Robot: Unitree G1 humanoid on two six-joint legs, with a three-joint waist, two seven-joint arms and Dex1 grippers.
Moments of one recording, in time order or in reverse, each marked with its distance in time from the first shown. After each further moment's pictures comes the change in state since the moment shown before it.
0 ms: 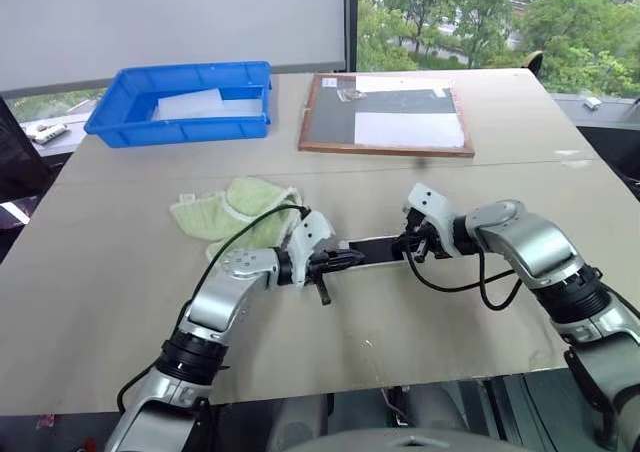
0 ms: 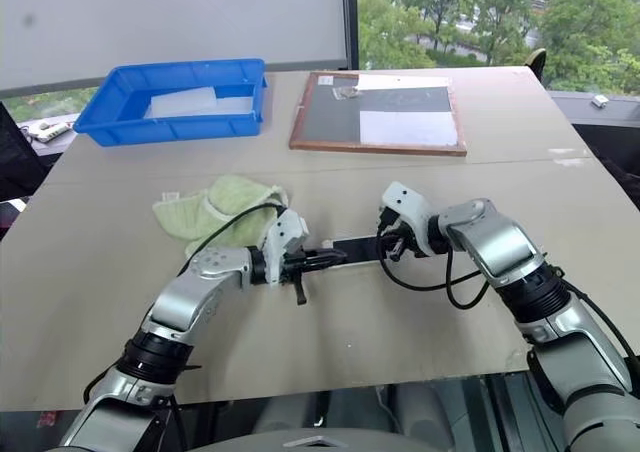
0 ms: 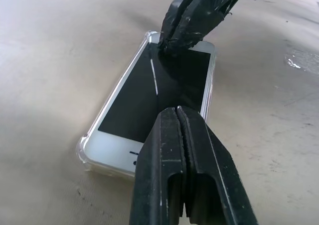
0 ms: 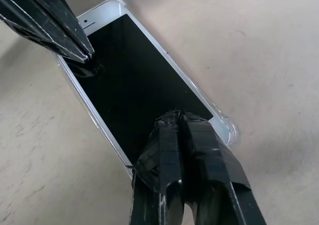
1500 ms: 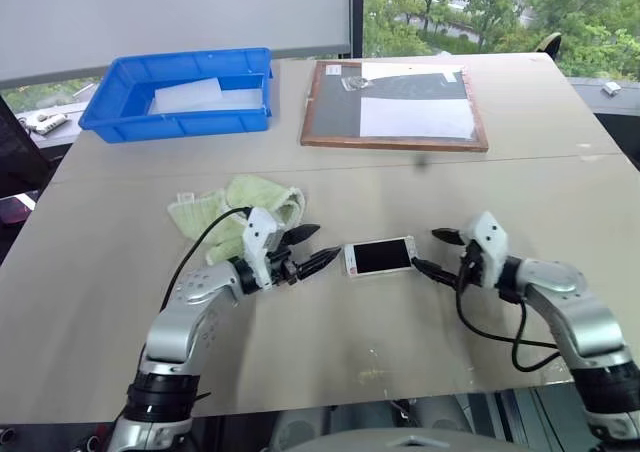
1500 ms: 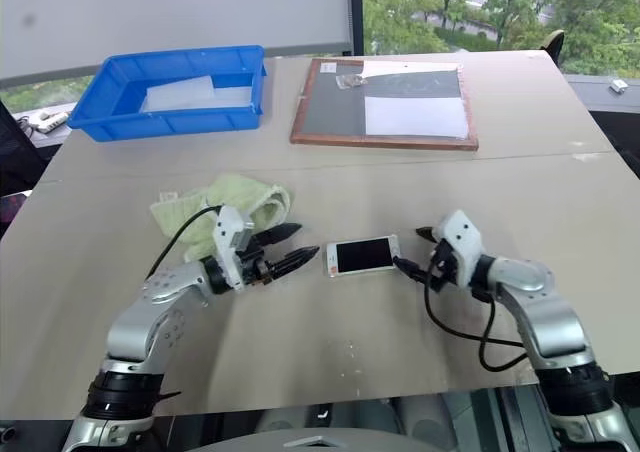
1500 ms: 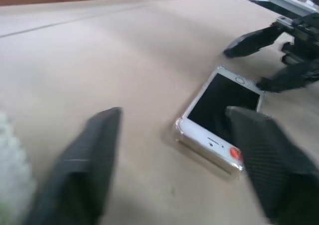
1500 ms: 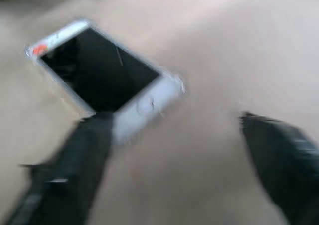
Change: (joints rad) left arm 0.231 0.008 0.281 -0.187 -0.176 -0.054 0.060; right arm 0.605 -0.035 -0.439 -0.273 0.061 -0.531 -0.052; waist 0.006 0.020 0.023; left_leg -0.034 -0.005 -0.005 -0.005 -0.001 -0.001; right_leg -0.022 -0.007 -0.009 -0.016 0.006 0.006
